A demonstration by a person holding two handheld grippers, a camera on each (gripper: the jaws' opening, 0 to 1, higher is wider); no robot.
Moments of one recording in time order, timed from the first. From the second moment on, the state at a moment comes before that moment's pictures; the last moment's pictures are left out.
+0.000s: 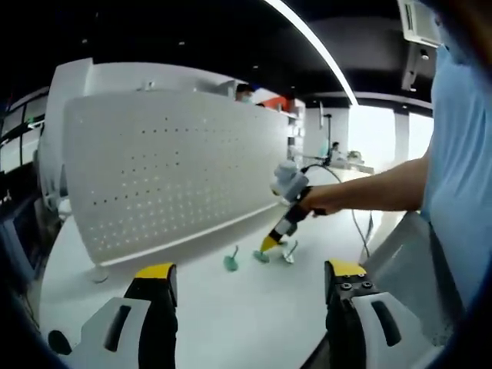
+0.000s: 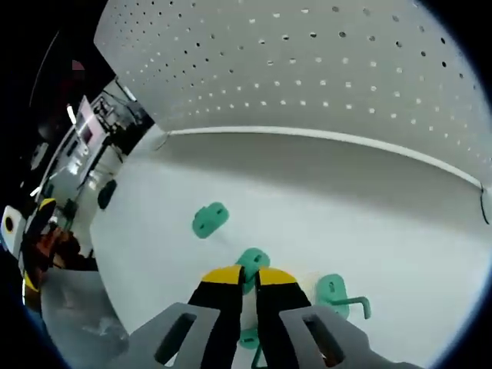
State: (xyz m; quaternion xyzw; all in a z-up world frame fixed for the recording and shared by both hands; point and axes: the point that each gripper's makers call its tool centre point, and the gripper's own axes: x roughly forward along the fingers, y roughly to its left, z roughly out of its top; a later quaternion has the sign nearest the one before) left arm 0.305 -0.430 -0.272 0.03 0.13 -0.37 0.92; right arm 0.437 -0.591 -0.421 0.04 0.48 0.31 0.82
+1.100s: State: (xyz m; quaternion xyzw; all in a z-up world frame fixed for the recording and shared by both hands) left arm 0.304 -0.432 -0.274 0.04 0.14 -0.38 0.92; right arm 0.445 -0.591 -0.397 0.05 0.43 0.31 0.84
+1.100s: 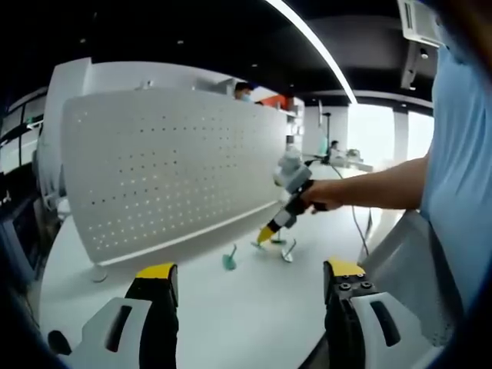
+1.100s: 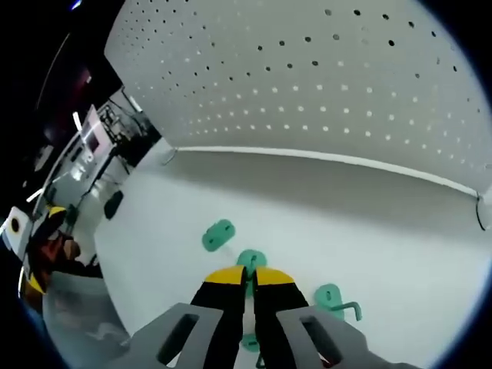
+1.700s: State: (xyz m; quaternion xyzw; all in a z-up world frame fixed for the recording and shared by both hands) left arm 0.303 -0.435 -0.273 0.04 0.13 -0.38 0.91; right arm 0.457 -0.600 -0.343 0.04 0.36 0.31 0.88
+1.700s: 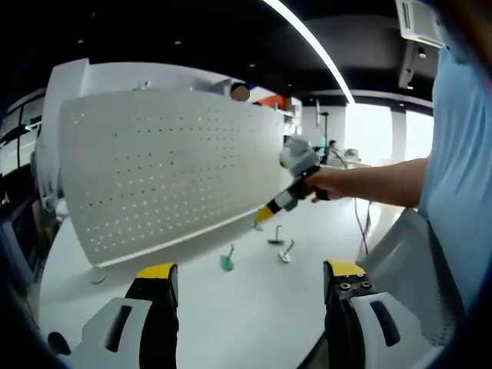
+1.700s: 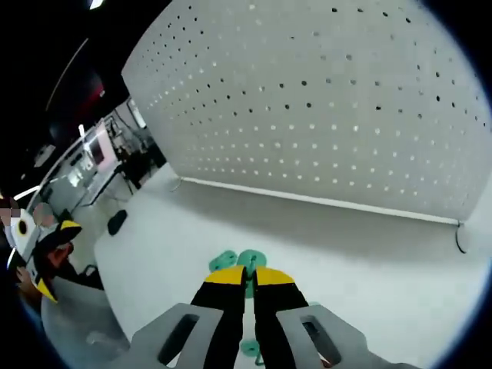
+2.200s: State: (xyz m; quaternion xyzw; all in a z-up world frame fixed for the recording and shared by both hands) left arm 0.303 -0.434 -0.269 0.04 0.13 -0.38 0.92; right arm 0.469 -0.609 -0.282 0.03 0.28 0.31 0.91
